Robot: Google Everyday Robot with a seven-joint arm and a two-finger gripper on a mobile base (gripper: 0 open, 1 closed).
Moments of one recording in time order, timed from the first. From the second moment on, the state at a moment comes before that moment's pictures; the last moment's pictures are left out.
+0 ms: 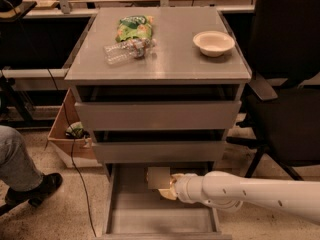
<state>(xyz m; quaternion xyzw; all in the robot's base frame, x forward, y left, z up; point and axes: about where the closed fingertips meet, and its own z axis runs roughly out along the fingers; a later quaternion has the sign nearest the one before) 0.525 -0.037 0.444 -0.35 0.85 0.21 0.34</state>
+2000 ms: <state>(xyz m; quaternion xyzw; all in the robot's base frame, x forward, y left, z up) 0.537 -0.006 0.734 -0.43 0.77 0.14 0.44</state>
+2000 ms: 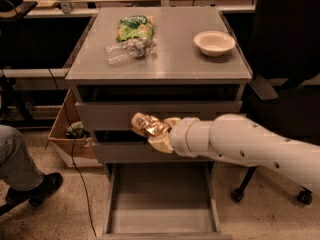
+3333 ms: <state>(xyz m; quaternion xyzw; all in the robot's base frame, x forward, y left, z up) 0.650 -0.002 0.930 -0.44 0.68 0.11 0.58</state>
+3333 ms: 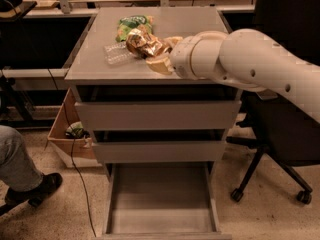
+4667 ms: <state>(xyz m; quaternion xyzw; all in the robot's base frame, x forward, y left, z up) 0.769 -0.047 0.852 -0.39 0.74 0.12 0.54</state>
